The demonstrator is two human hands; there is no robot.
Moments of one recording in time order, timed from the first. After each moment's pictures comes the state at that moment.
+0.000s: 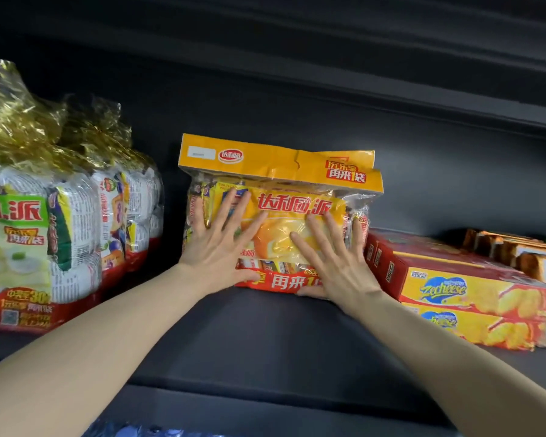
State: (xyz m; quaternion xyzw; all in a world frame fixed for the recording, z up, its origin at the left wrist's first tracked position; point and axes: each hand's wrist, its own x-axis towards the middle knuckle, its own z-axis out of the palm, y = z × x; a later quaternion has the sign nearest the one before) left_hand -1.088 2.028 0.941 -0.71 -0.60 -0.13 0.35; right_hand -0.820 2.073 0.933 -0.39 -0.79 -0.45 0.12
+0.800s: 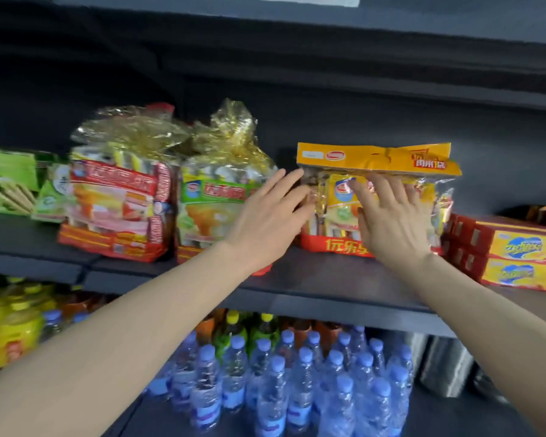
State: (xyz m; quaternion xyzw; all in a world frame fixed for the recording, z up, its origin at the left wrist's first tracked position) left_hand -1.221 1.843 0.978 -0.75 -0.42 -0.20 0.47; right_hand -0.985 1.908 0.979 -0.42 -0.72 -0.44 0.35
